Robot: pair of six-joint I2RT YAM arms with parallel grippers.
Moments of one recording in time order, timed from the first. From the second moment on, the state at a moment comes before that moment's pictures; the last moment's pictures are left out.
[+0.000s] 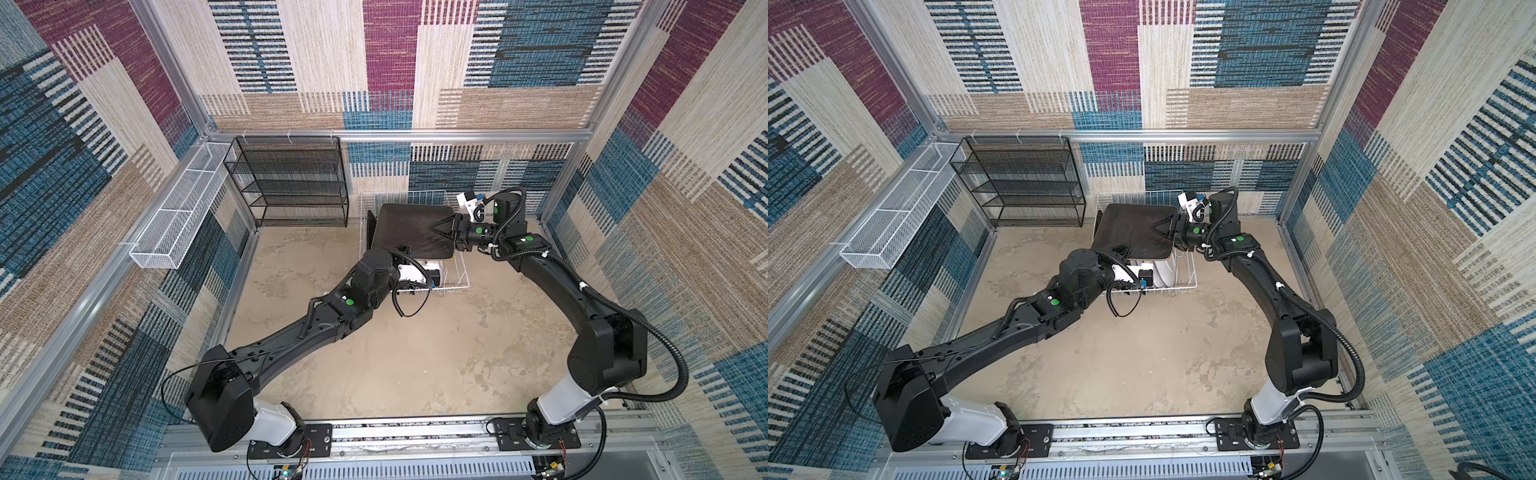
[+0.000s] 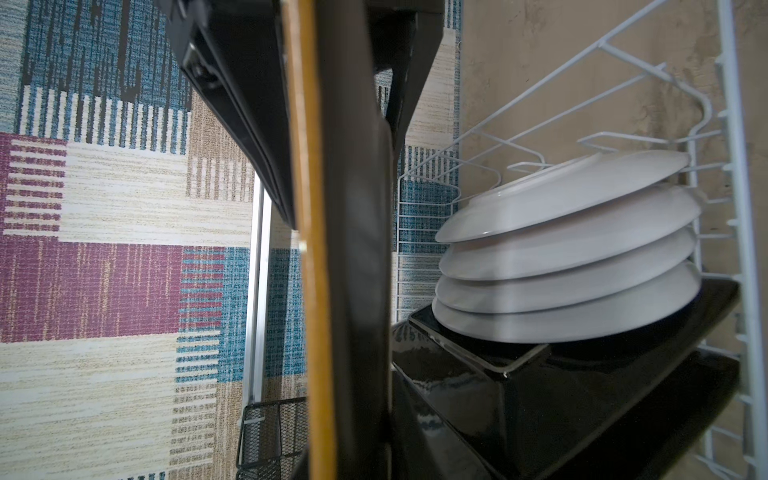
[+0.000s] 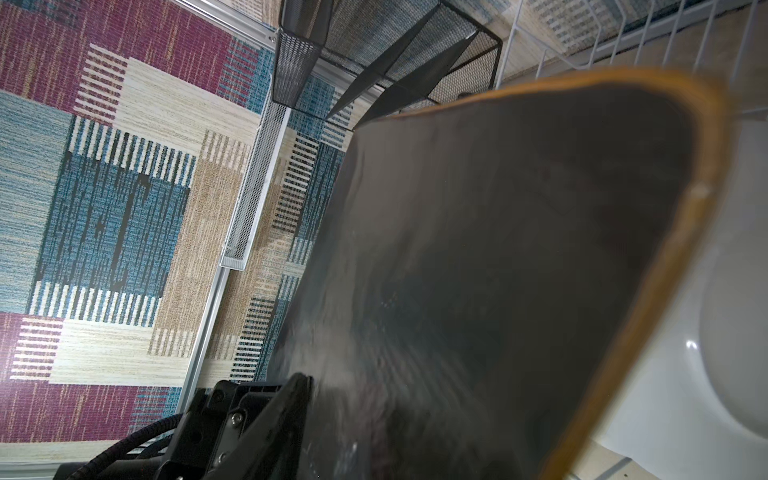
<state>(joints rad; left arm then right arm) -0.79 1.43 1.10 0.15 -0.29 1.37 0.23 1.64 1.43 -0.21 -0.90 0.78</state>
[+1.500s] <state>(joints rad) -0.79 1.35 1.13 0.14 -0.36 1.09 0.15 1.56 1.32 0.10 -0.93 1.03</state>
